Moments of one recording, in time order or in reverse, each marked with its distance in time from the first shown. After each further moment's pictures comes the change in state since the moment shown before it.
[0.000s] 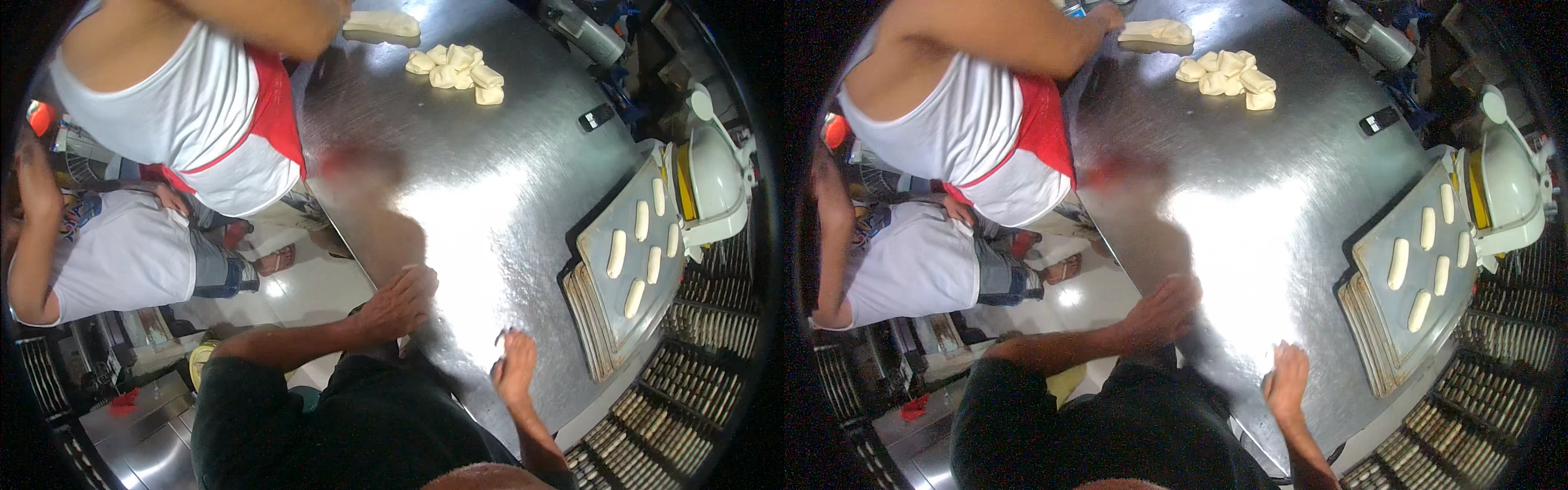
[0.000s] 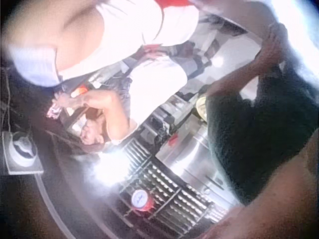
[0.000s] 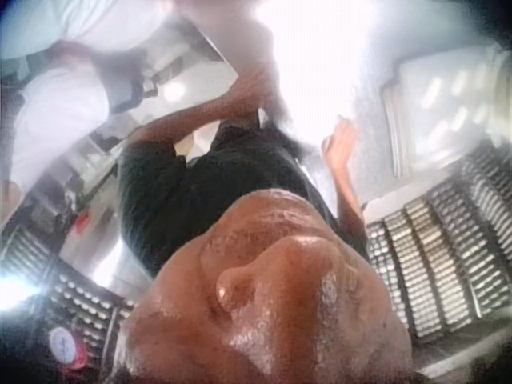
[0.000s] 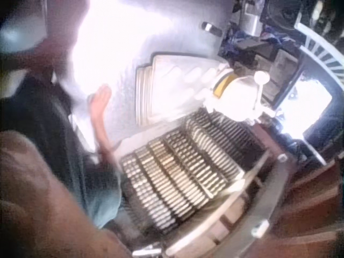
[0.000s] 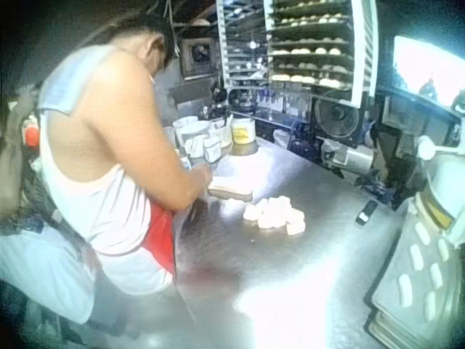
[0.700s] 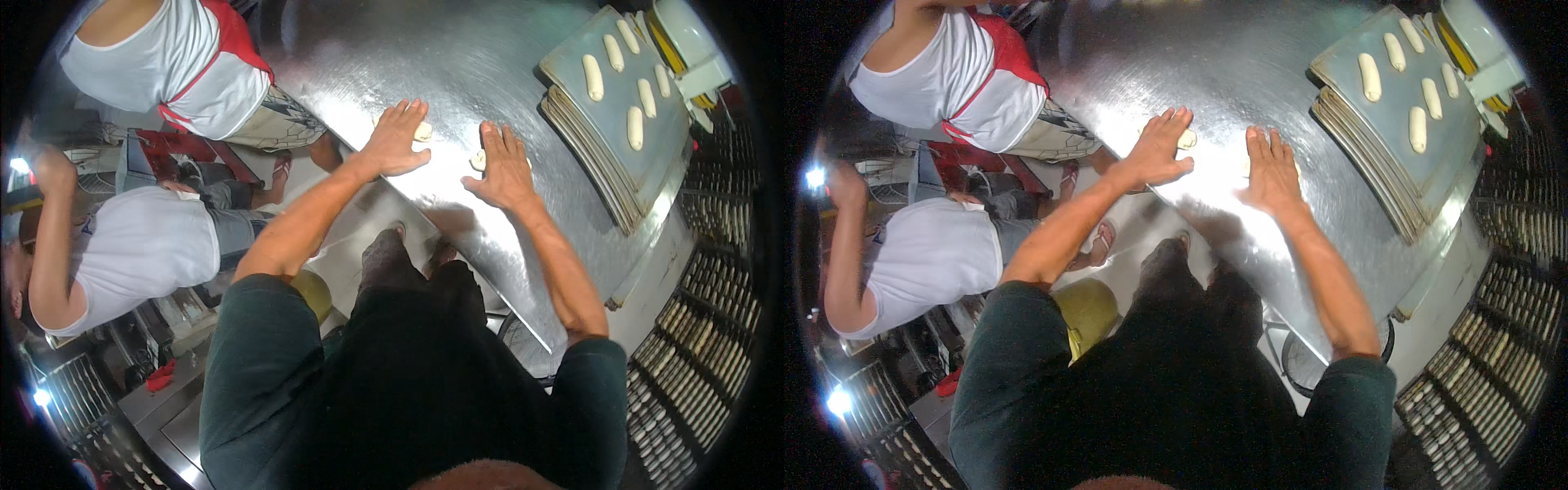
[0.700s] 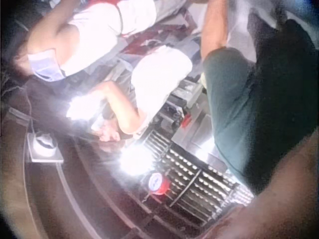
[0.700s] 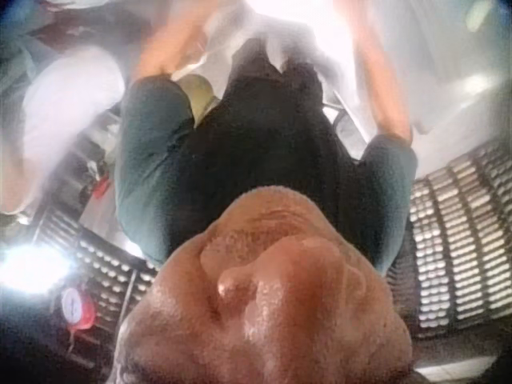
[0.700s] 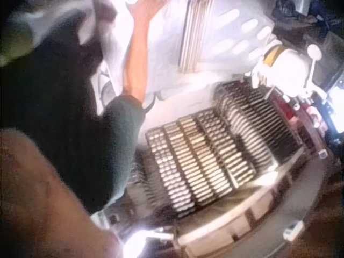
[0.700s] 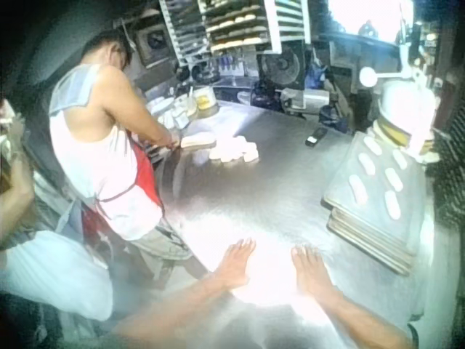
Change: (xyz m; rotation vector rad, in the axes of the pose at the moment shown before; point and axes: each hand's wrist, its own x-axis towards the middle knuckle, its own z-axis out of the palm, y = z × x) left_hand 0.031 0.049 0.009 0.178 -0.011 -0.174; right_hand 0.049 -0.038 -0.025 -0.041 0.023 -0.033
